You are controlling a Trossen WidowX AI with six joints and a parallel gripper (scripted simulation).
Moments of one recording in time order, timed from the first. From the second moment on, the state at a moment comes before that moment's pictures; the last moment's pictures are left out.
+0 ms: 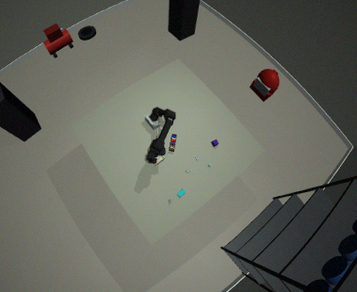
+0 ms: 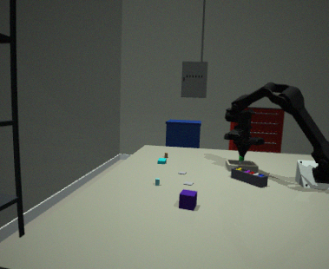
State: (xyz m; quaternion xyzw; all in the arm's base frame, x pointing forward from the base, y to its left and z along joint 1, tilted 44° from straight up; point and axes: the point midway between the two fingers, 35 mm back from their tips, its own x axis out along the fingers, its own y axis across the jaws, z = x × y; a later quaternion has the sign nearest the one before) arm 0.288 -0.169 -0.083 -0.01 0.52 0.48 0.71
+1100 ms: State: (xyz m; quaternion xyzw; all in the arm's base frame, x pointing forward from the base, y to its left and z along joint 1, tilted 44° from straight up) arm 0.286 -0.192 -0.056 0.00 0.52 0.48 0.71
